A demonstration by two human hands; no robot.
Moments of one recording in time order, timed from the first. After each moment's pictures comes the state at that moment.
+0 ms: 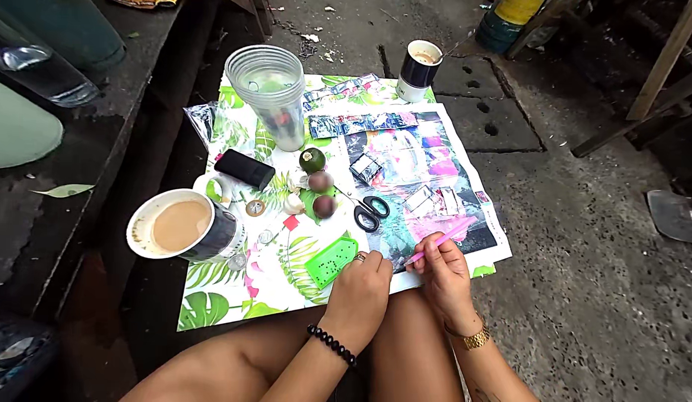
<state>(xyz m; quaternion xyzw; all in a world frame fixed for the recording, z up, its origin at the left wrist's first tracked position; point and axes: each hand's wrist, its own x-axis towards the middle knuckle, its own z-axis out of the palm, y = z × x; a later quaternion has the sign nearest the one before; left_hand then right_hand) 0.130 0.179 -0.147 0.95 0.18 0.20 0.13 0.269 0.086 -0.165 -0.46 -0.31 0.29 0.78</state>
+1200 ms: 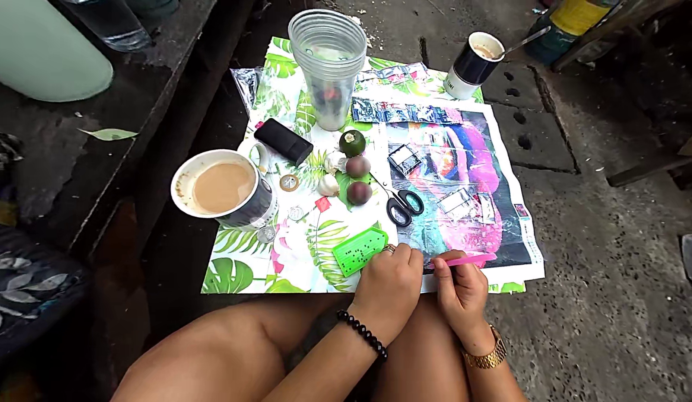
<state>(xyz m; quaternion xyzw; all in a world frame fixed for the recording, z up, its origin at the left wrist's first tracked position) 0.137 0.175 -0.147 0.93 0.25 0.24 0.10 0.268 0.086 -0.186 -0.64 -0.55 0.00 0.54</state>
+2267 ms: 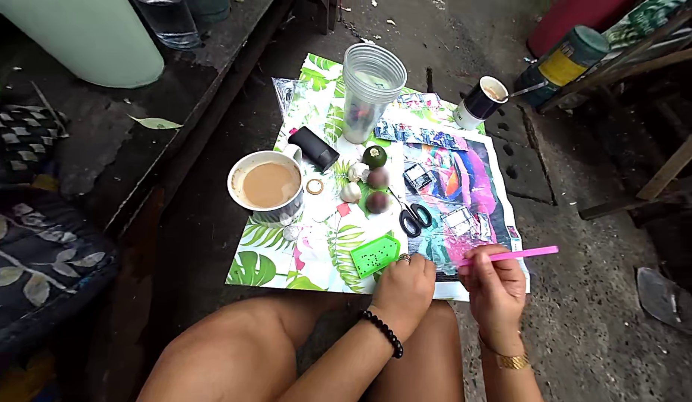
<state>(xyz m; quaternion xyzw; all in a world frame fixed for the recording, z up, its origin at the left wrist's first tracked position) 0.139 0.168 -0.144 0.92 0.26 0.27 0.12 0.271 0.095 -0.122 -0.53 -0.47 0.21 0.68</state>
